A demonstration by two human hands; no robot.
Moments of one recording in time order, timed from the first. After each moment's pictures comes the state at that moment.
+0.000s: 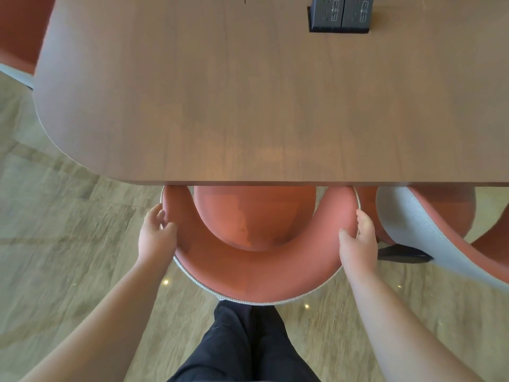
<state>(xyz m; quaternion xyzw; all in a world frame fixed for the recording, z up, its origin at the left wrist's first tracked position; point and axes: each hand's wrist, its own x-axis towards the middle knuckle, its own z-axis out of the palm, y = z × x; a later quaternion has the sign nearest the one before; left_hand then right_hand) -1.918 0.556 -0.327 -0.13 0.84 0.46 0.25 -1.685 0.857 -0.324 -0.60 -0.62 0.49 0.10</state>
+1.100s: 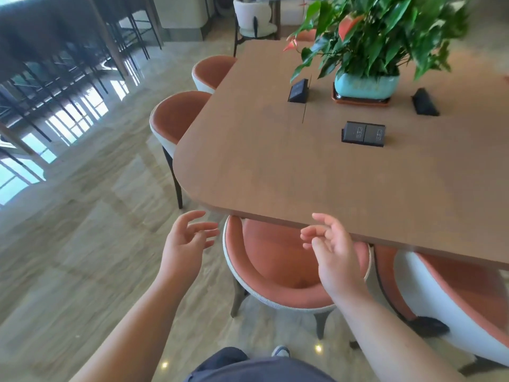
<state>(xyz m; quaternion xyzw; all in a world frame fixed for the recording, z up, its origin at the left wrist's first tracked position) -1.781 0.482 -0.098 -0.03 0.77 0.64 0.07 -1.670 0.728 -0.109 -0.21 -0.70 0.66 0.19</state>
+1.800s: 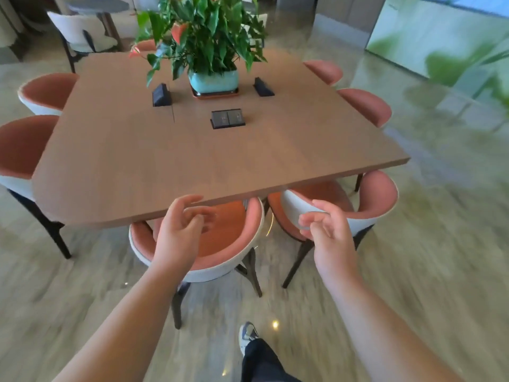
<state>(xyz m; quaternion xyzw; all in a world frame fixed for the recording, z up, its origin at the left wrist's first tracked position) -1.654 0.555 -0.062 0.22 0.71 0.64 0.22 -1.441 0.706 -0.062 -0.40 -0.64 0.52 0.40</state>
